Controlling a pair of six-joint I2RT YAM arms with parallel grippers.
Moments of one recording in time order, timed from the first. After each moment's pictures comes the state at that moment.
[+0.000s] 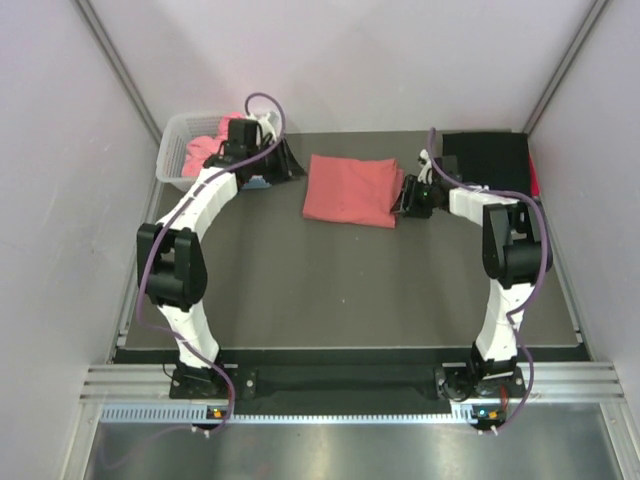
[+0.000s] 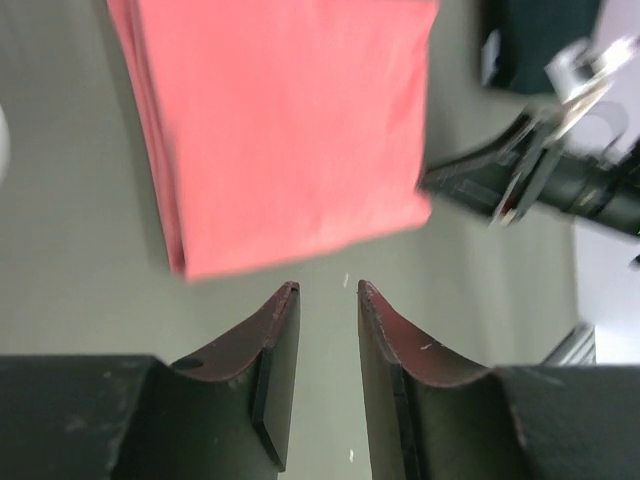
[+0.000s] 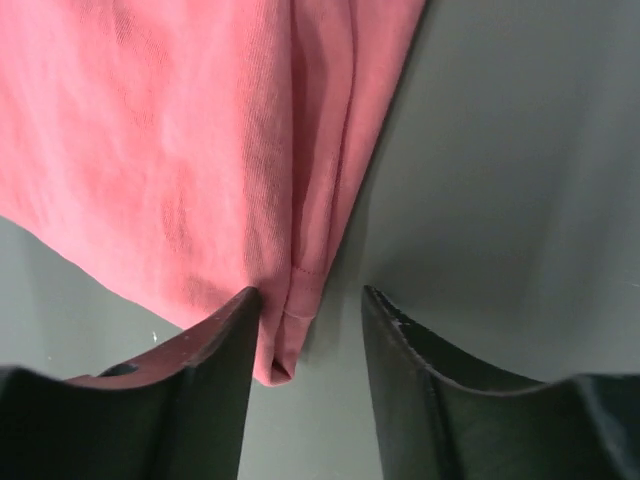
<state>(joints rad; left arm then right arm) -0.22 1.87 1.62 -0.38 0.50 -0.48 0.15 2.01 1.31 -0.18 -0.39 0.33</state>
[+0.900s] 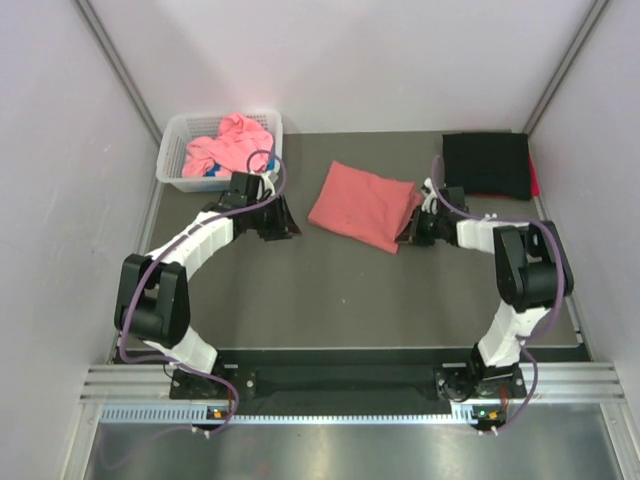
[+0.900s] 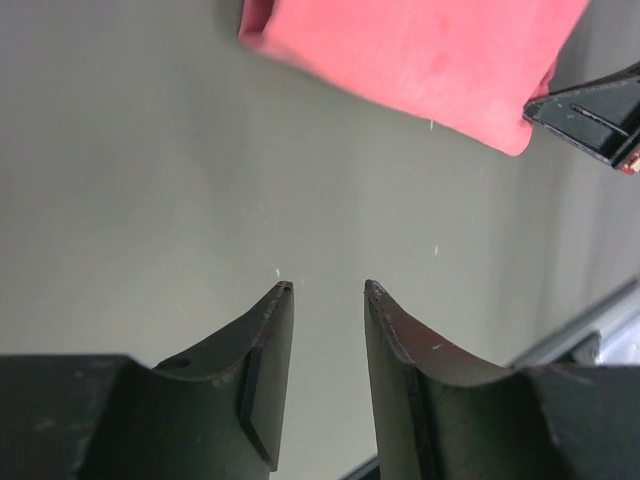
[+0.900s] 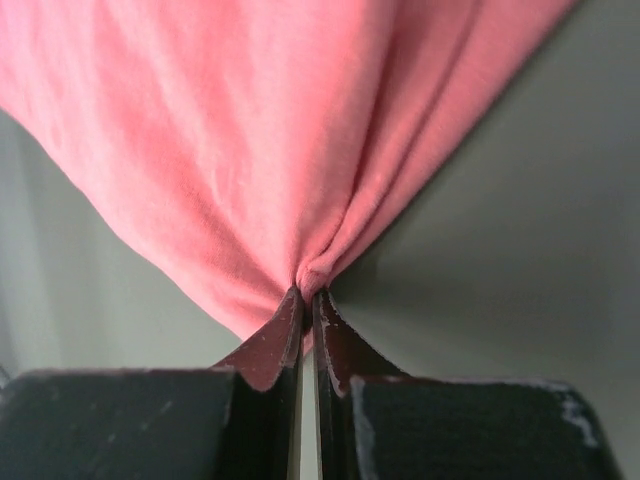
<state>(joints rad) -0.27 1.59 1.12 -0.38 0.38 -0.49 0.16 1.85 0.97 0.03 -0.49 0.39</state>
